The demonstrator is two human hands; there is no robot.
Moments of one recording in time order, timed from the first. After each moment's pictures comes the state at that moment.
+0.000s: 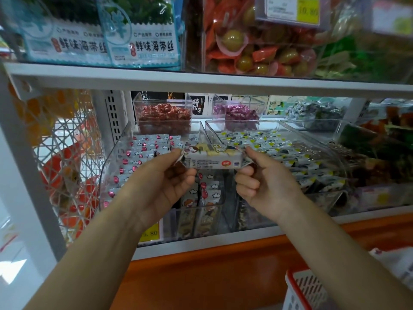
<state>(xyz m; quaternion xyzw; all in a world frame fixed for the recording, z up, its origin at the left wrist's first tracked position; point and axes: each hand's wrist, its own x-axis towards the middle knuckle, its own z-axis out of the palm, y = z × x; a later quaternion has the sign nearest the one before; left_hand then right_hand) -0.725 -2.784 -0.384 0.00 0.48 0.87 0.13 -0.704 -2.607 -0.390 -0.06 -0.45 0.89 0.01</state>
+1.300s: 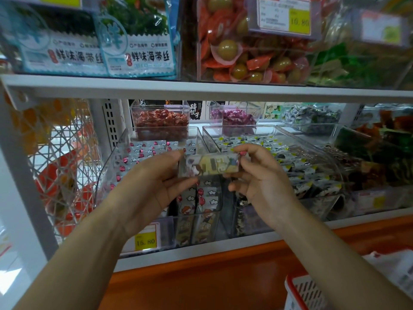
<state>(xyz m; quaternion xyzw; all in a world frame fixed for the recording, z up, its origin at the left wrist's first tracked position) -0.724 -2.794 -0.377 0.10 0.50 0.85 0.16 -0.703 -2.604 -0.395 0.08 -0.58 0.80 0.13</state>
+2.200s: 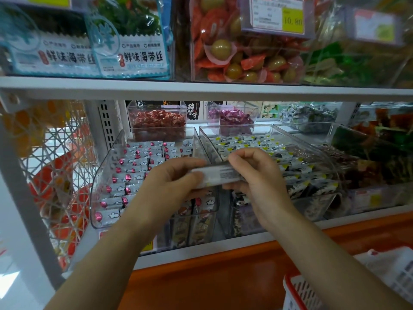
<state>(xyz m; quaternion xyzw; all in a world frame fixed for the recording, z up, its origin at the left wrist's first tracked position) -0.719 -2.773 -0.388 0.17 0.70 0.69 0.05 -0.706 -2.605 -0.401 0.02 -0.67 0.71 0.22</state>
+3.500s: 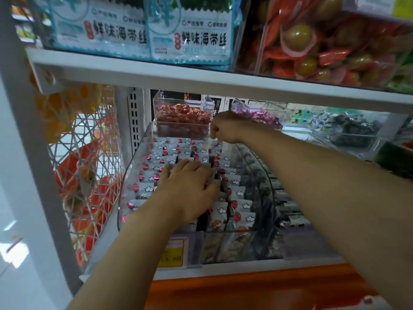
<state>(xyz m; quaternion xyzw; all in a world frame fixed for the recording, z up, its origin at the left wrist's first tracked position) -0.791 -2.795 -0.418 0.22 0.96 0.18 -0.07 -0.903 -2.655 -0.343 0.12 -0.99 -0.01 0.07</state>
